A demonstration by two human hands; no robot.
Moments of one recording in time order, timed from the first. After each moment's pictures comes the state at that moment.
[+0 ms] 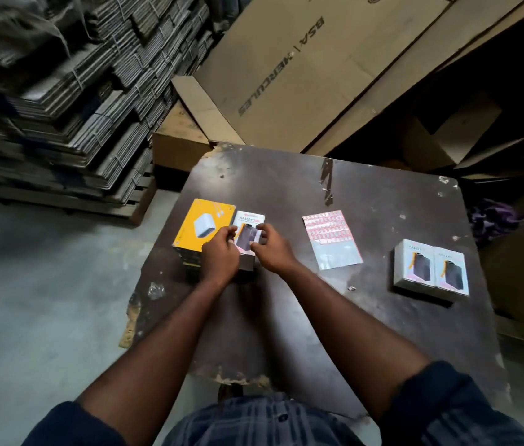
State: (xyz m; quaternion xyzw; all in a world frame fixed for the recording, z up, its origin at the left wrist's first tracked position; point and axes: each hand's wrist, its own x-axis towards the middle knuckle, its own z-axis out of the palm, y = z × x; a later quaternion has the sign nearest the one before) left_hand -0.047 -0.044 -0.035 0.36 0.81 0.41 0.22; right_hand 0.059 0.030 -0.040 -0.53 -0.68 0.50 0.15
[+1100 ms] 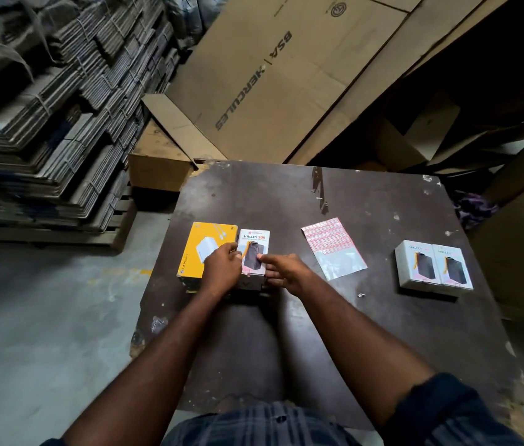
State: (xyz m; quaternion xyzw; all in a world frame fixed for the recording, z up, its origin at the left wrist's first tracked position) left_hand -0.089 -0.025 -0.031 0.40 0.80 0.32 0.32; right_hand 0.047 0.042 -0.064 -0.58 -0.34 0.72 0.16
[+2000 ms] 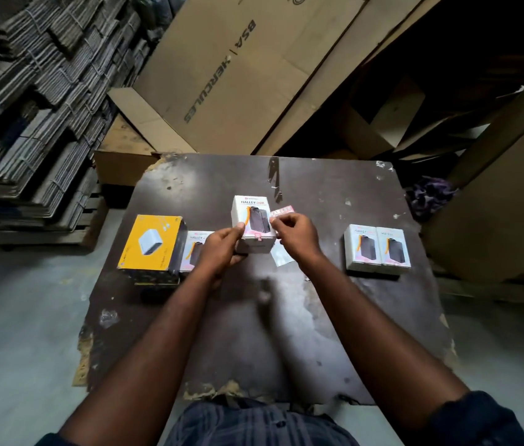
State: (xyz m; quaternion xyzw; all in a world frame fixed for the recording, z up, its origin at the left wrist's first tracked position) left_hand 0.030 0.002 -0.002 0.26 0.63 0.47 0.55; right_hand 0.184 0.071 -0.006 -0.59 -0.56 0.48 0.33
